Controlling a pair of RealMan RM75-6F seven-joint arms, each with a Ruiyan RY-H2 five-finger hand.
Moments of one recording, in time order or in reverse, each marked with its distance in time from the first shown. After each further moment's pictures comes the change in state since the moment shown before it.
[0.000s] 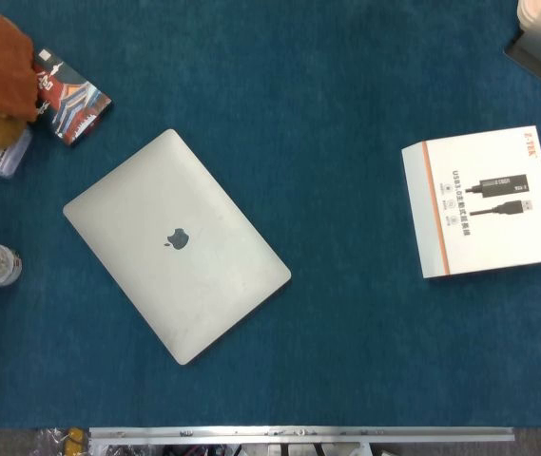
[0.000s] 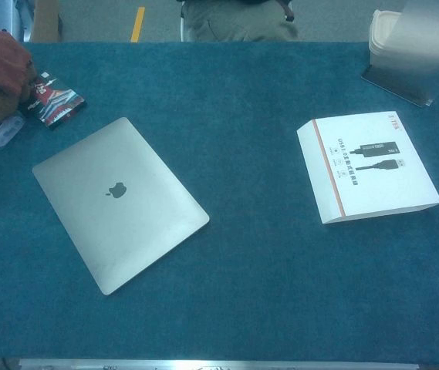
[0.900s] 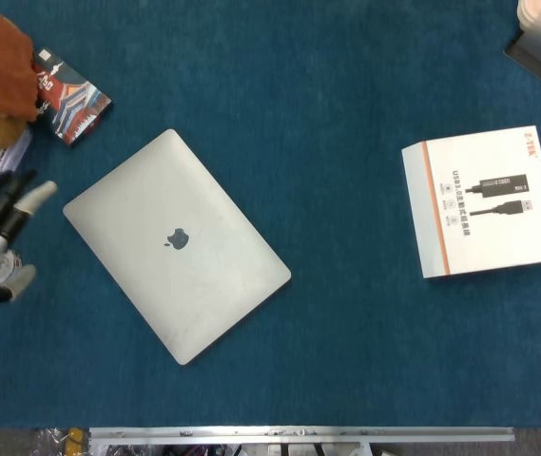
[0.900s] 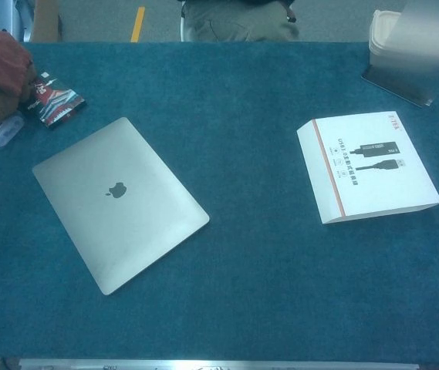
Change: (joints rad) left arm -0.110 0.034 0.066 0.040 0.200 -0.127 -0.068; right arm 0.012 -0.014 0.004 0.015 -0.021 -0.009 0.024
